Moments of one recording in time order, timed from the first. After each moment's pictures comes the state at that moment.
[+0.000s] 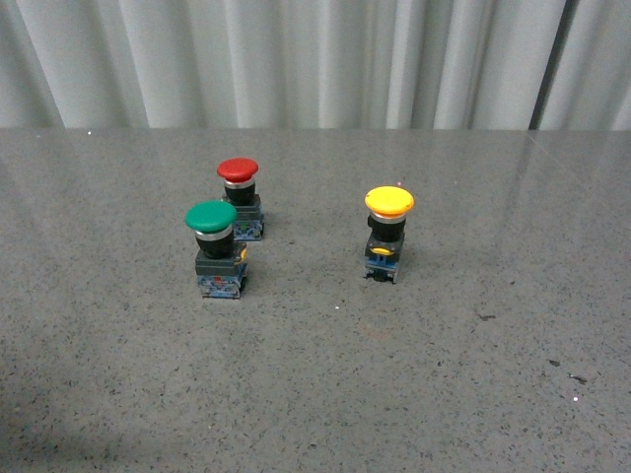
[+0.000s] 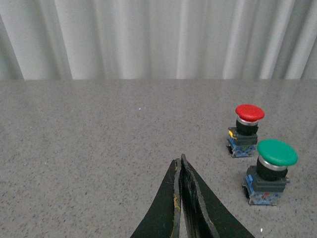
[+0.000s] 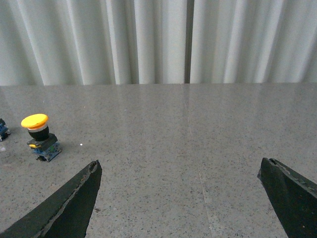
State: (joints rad) left arm -0.18 1.15 0.11 1.02 -0.18 0.00; right arm 0.00 0.00 0.01 0.00 0.00 0.01
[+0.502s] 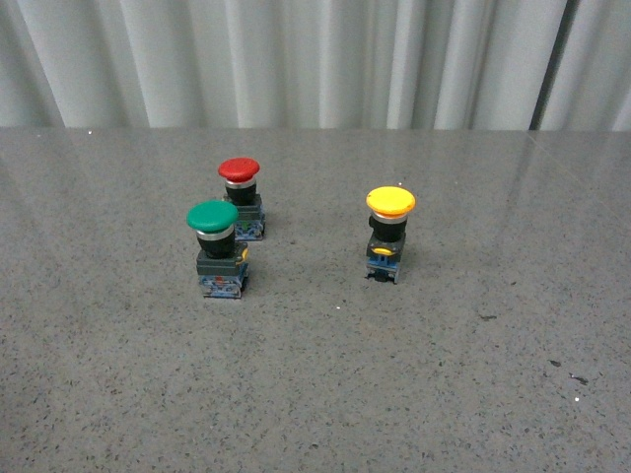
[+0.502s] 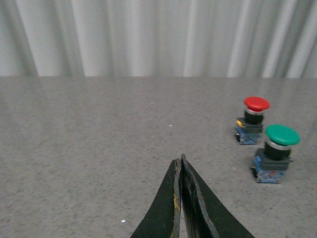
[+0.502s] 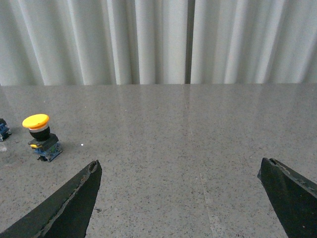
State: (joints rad) left arm -0.01 0.74 0.02 0.71 -0.01 0.00; right arm 0.00 0.00 0.01 0.00 0.00 0.01
